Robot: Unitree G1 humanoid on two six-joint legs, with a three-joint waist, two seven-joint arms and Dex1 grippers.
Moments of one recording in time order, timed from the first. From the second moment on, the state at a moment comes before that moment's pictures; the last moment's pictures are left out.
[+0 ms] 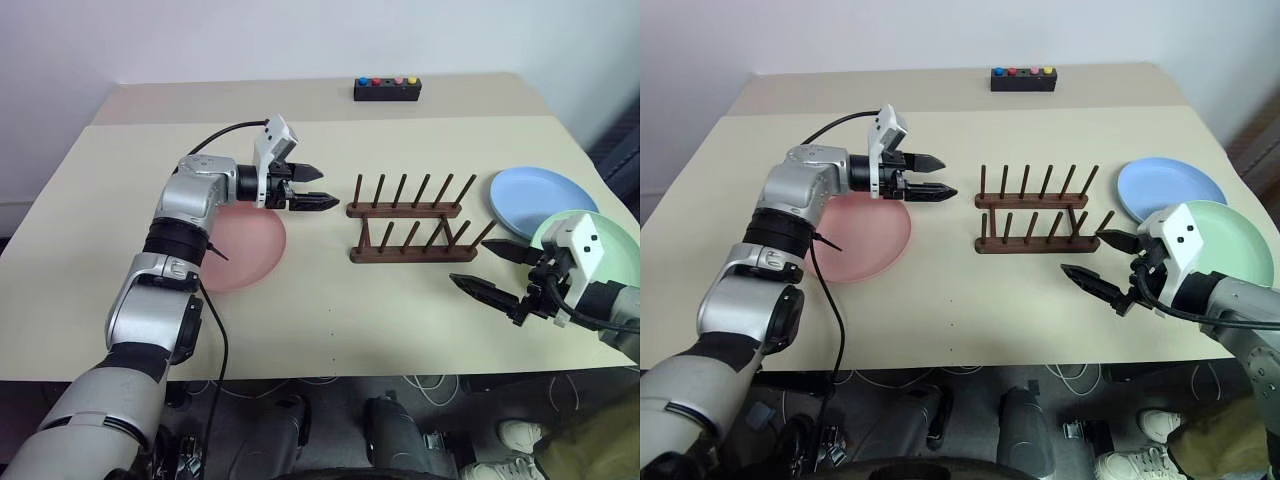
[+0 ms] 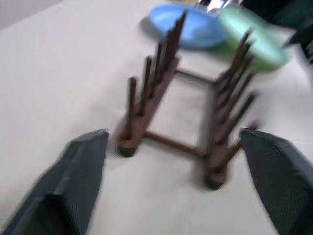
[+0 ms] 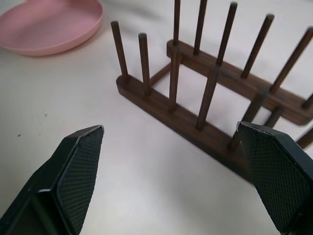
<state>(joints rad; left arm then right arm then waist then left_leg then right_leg) -1.05 0.39 -0.06 0.59 -0.27 0.57 -1.29 0.06 -0.87 -0.45 -0.52 0.71 0.75 0.76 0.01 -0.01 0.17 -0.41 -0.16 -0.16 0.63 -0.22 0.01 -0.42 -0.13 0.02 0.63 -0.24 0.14</state>
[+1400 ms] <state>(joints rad) -0.72 0.20 -0.40 0.33 -0.05 0.45 -0.88 -0.04 -0.75 -0.16 -0.11 0.24 0.36 0.67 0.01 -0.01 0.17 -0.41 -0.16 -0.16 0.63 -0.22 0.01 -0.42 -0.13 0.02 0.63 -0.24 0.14</state>
